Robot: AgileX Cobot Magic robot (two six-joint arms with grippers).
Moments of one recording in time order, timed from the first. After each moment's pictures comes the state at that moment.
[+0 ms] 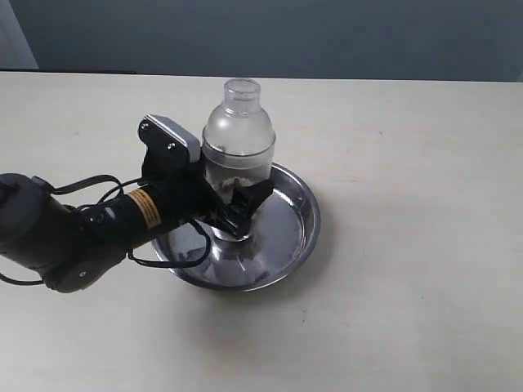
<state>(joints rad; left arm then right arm) -0.41 1.98 -0.60 0.27 -1.11 -0.15 0.26 0.04 0.00 1.17 -0.03 -0.85</state>
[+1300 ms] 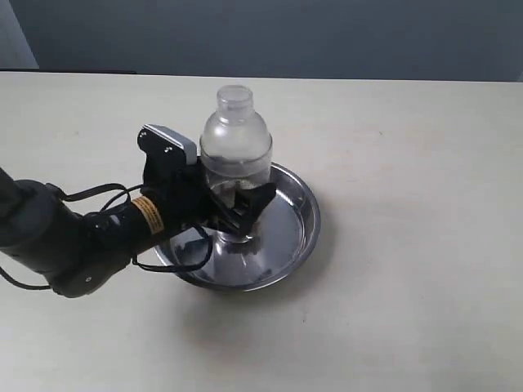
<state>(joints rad) -0.41 2.04 -0.61 0.26 -1.15 -0.26 0.26 0.04 0.00 1.17 -0.03 -0.85</state>
